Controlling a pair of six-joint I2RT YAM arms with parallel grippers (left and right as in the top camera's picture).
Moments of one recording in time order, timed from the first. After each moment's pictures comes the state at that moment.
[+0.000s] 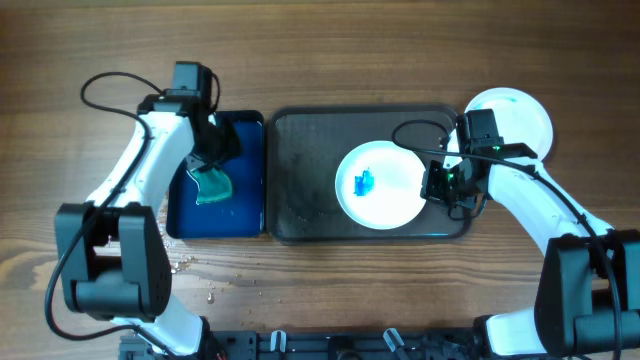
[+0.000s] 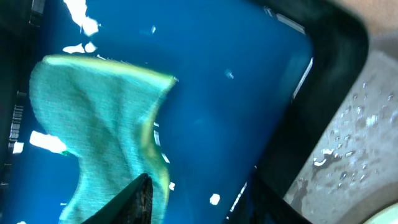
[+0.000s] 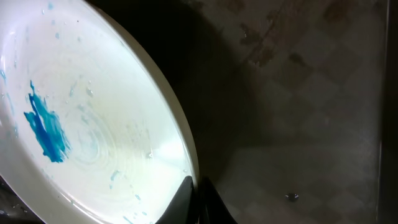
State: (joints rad) left arm -0.07 1.79 1.26 -0.86 0.07 -0.49; right arm 0.10 1.62 0.88 -0.68 -0.27 0.35
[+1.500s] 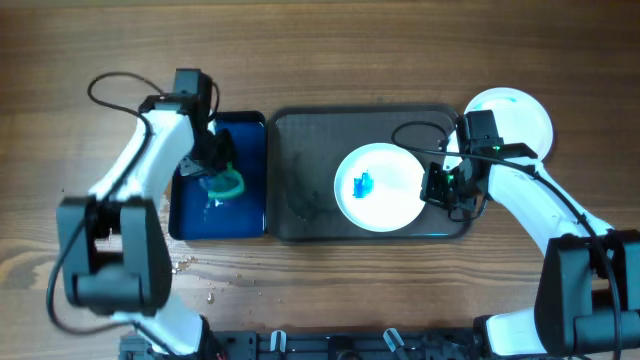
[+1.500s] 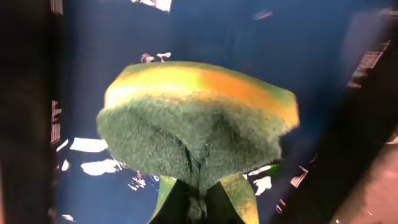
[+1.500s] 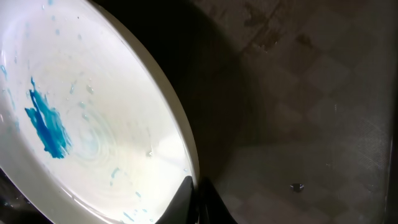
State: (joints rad) left arm -0.07 1.80 1.26 -0.92 0.00 -0.36; right arm 0.10 1.62 0.88 -0.70 -0.29 0.35
